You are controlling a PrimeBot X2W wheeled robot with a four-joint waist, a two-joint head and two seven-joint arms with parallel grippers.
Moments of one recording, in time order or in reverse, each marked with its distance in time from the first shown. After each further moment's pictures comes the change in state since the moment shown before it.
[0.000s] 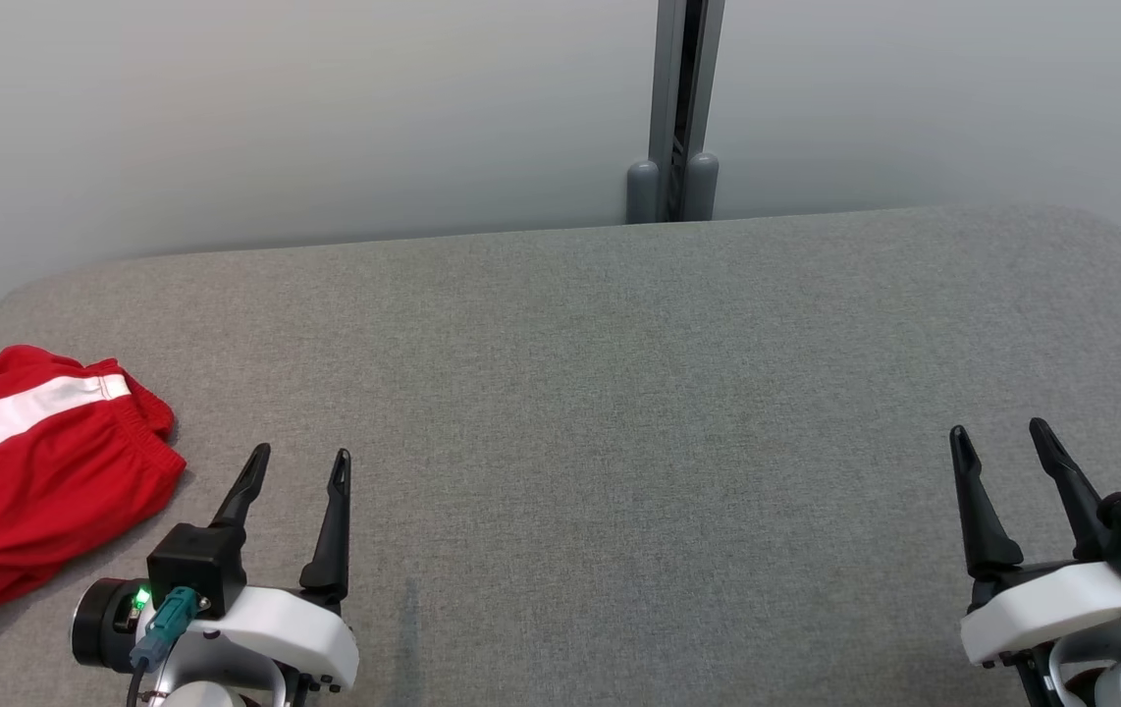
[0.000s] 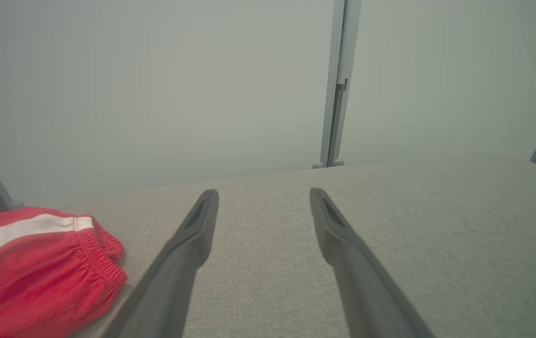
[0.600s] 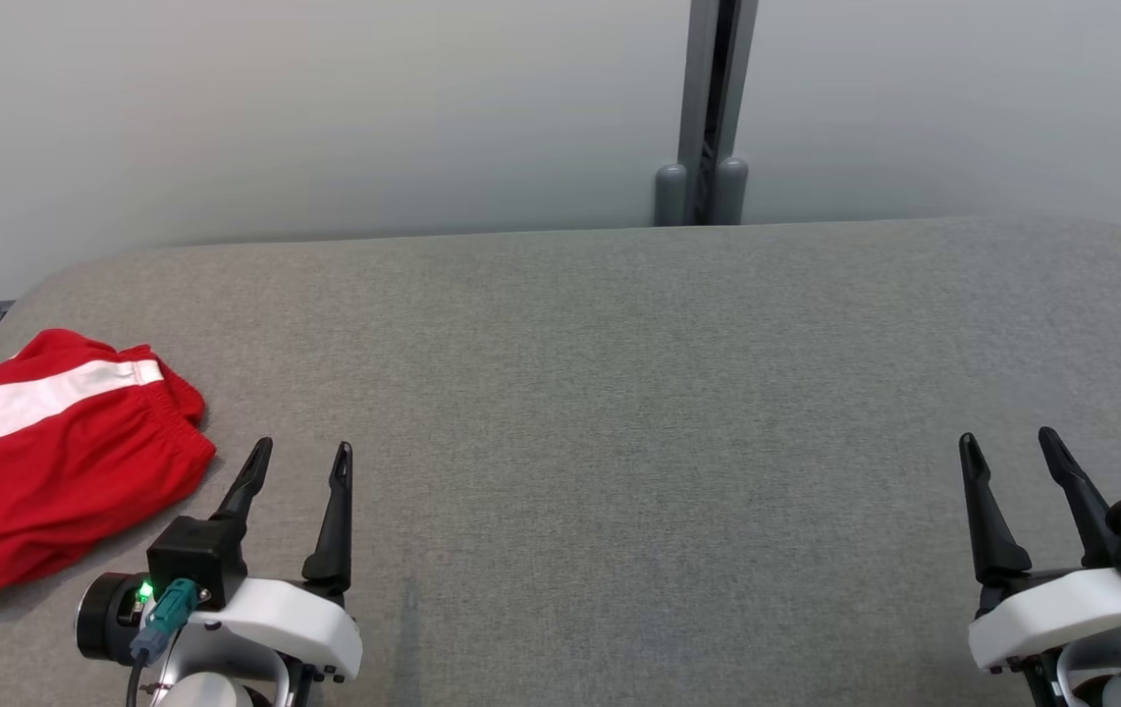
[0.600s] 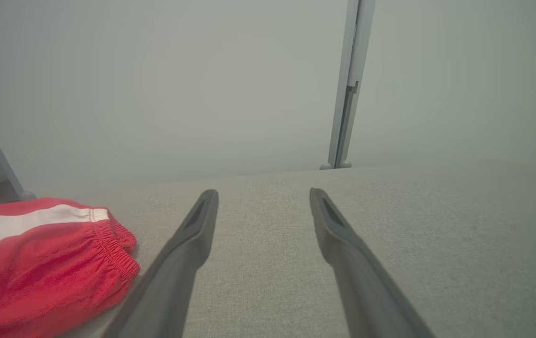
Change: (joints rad) left arm -0.012 -0.002 -0.008 0.015 -0.020 0.006 -0.001; right arm 0.011 0.000 -0.009 0.010 0.014 0.000 0.002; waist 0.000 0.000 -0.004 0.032
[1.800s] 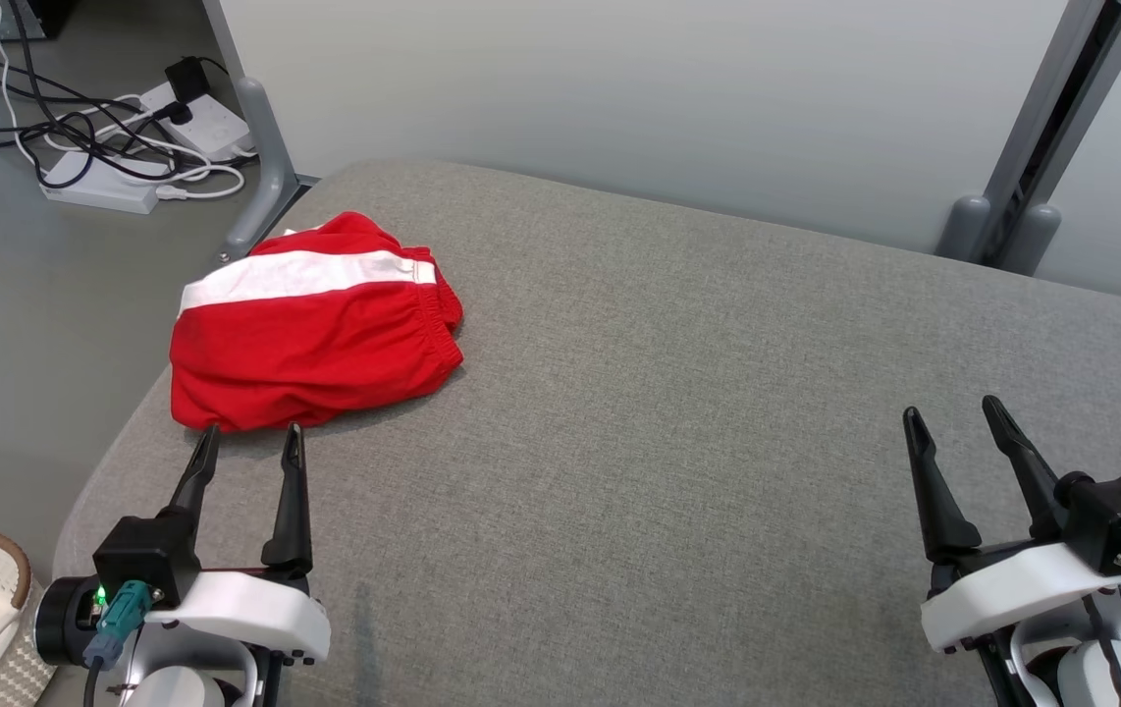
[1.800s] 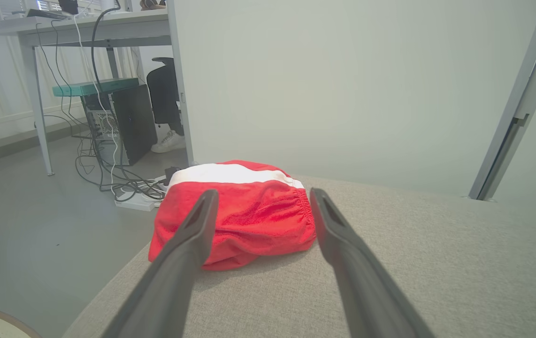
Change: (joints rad) left arm -0.009 0.015 0.040 -0.007 -0.042 0.045 -0.053; right arm -0.037 0.026 0.062 -0.052 -0.016 0.000 0.030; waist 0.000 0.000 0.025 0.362
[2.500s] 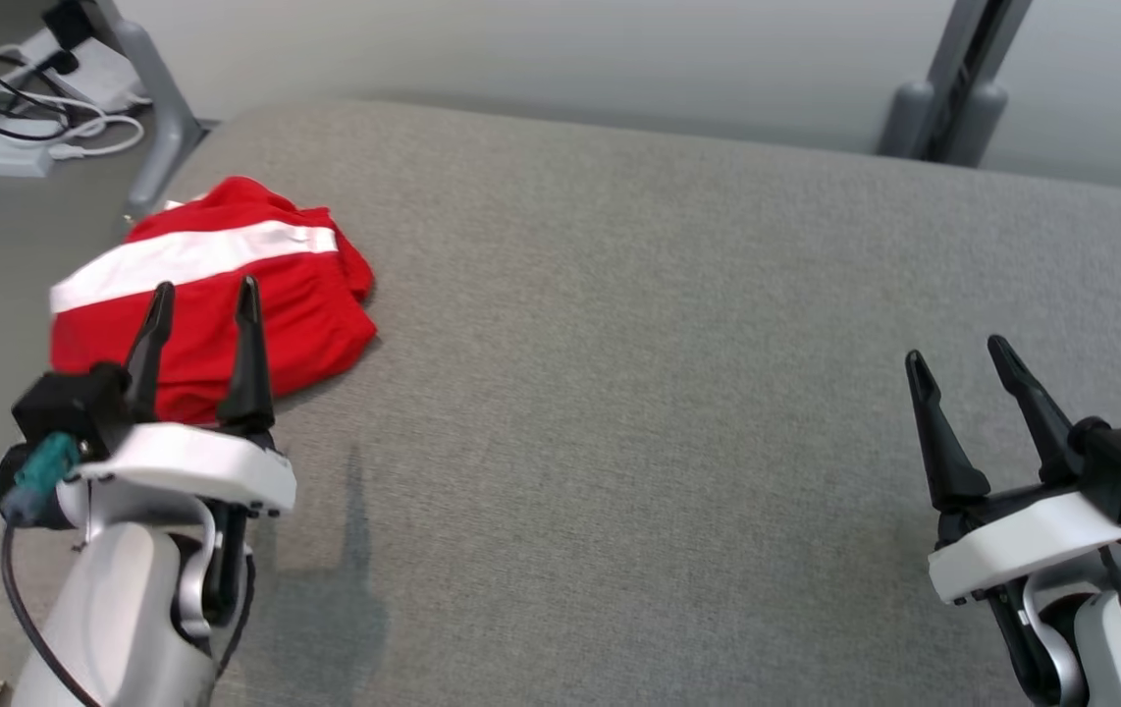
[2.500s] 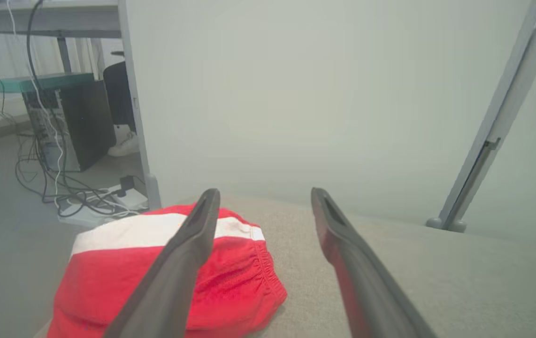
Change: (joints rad) left arm -0.215 -0.001 0.042 0.063 -0.083 -0.047 0.006; right arm -0.057 -0.031 0.020 -0.052 0.019 0.000 0.039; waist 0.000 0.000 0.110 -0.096
